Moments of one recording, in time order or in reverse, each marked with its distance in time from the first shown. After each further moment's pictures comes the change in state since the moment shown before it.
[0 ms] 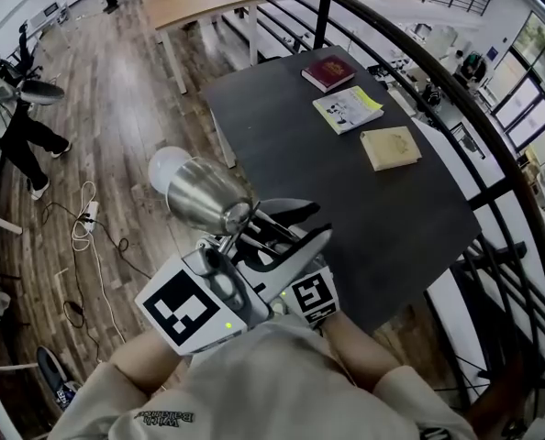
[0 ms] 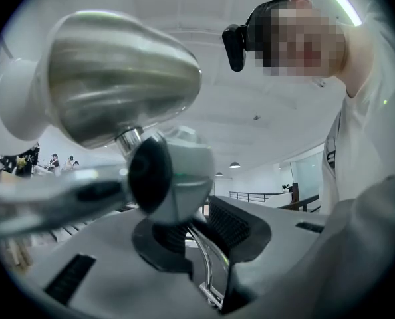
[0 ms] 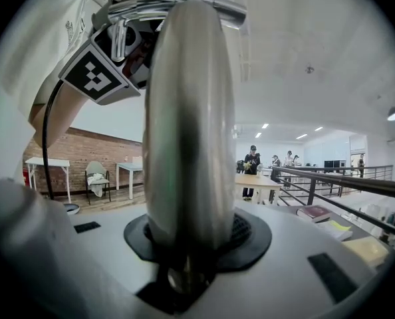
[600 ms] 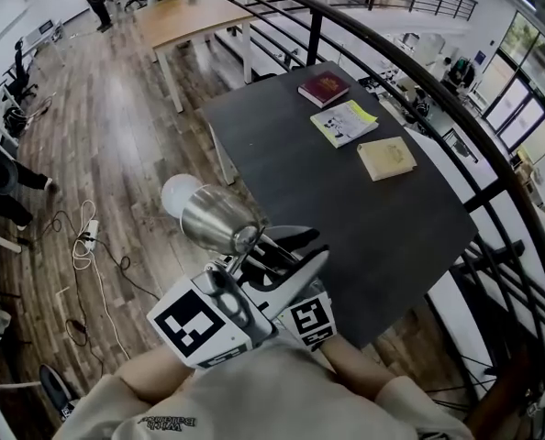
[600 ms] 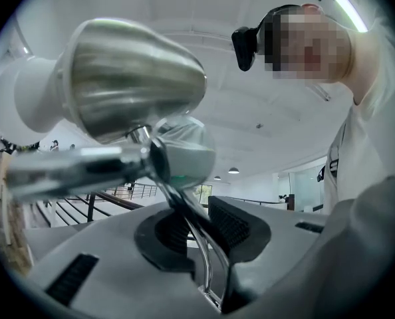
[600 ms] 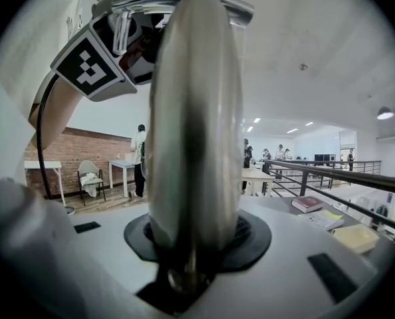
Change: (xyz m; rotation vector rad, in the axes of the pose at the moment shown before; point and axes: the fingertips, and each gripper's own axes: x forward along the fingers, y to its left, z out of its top) left arm -0.038 -0.010 0.005 -0.091 -0.006 -0.025; right arm -0.005 0.041 0.002 0.036 0.056 -0.074
